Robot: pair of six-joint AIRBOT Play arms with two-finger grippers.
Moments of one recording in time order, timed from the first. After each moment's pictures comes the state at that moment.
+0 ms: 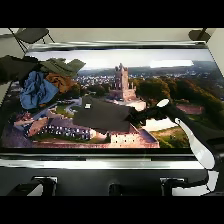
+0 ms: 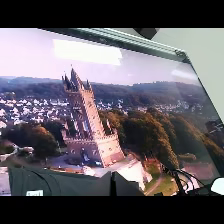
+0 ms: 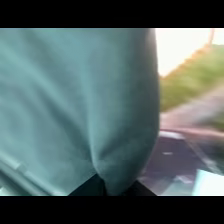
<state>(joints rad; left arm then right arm) 0.07 -0.94 1.44 0.88 -1.11 -1.47 0.12 -1.65 1.08 -0.58 1.03 1.42</state>
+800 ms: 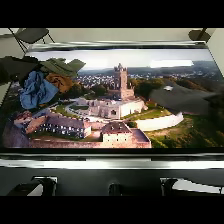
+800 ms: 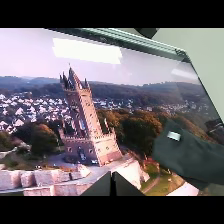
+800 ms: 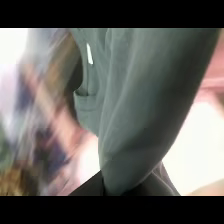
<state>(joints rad) 0.07 -0.94 1.44 0.88 -1.11 -1.47 -0.87 -1.53 1.45 -0.76 1.39 1.50</state>
